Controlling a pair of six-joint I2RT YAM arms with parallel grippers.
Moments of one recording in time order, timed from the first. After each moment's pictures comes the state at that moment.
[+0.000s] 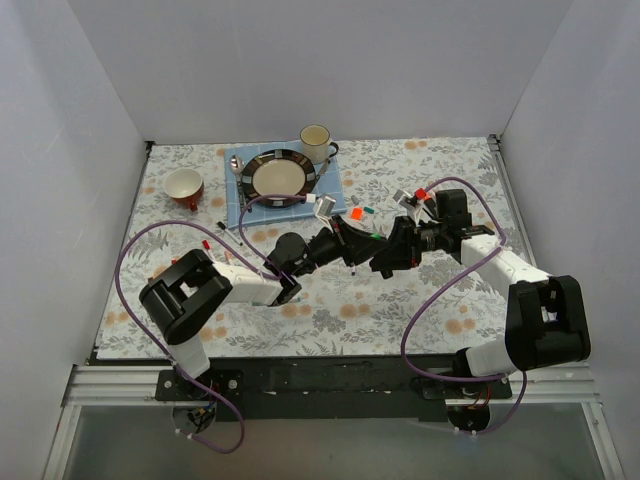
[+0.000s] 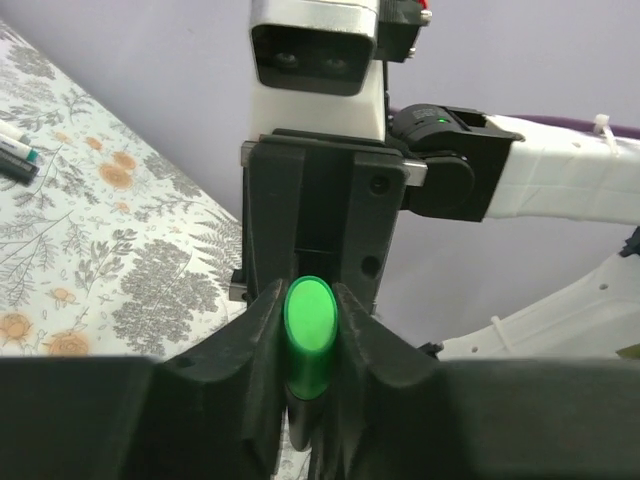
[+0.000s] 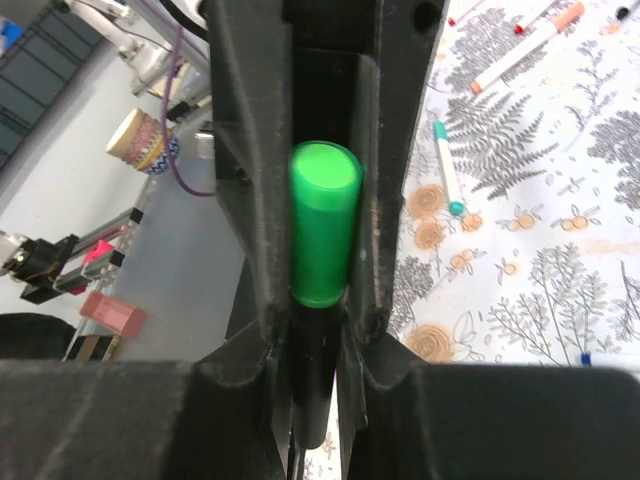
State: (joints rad) left arm -0.87 1.73 0.75 1.27 0.32 -0.85; right arm 0.21 1.42 0.81 -0.19 -1.54 -0.19
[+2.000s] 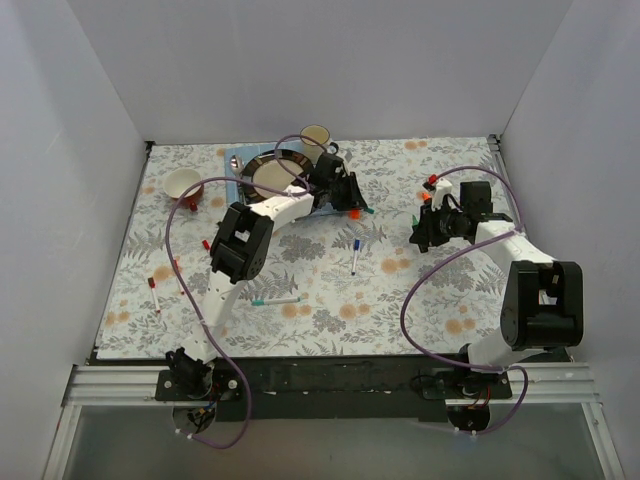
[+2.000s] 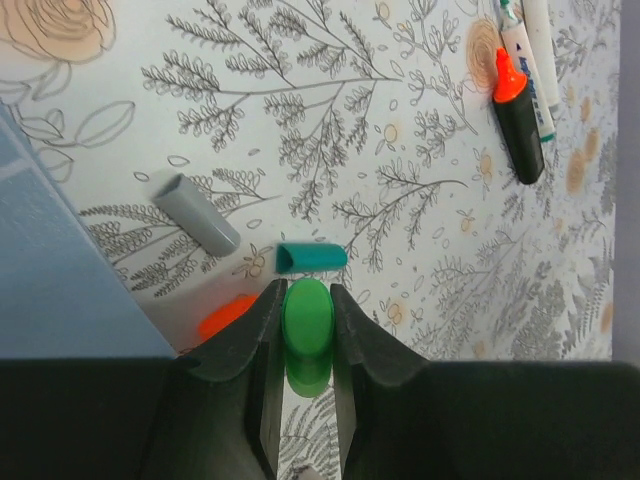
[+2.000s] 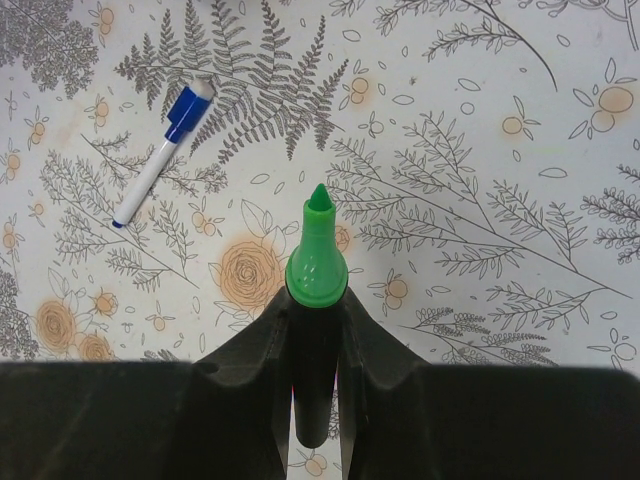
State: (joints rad) left arm -0.58 2.44 1.92 -0.12 0.33 -0.65; right arm 0.03 1.52 0.92 -0.31 -0.61 -0.22
